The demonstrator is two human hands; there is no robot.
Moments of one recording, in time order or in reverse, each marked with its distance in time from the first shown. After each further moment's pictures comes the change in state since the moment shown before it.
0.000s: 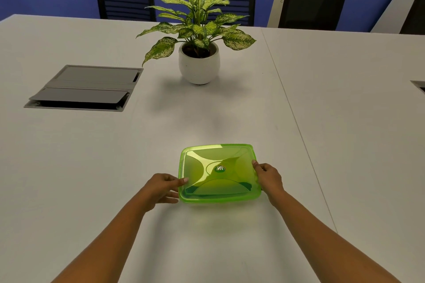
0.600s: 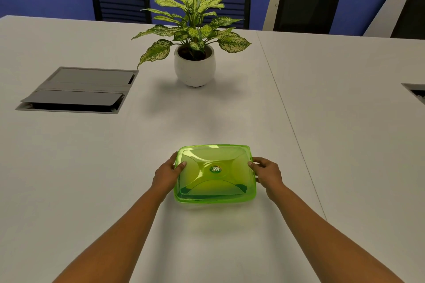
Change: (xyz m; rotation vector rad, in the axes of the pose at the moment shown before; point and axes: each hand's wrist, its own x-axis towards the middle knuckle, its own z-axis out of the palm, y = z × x) left_hand 0.016 0.024 0.027 0.190 0.234 0.218; right_hand 0.002 -0.015 -0.012 0.176 -0.013 0.012
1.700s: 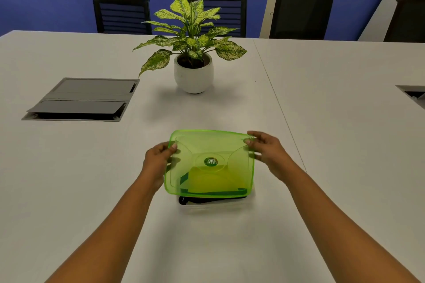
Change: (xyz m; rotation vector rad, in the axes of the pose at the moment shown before) left_hand -0.012 0.040 -0.029 -0.574 0.057 0.077; right_hand -0.026 -0.073 -0.025 0.238 -0.301 -0.205
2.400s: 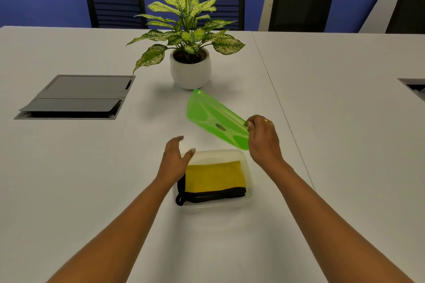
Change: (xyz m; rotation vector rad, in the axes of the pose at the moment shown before) left_hand 0.008 -0.019 0.033 0.727 -0.026 0.336; right_hand 0.004 -0.011 0.021 -0.845 0.405 -0.502
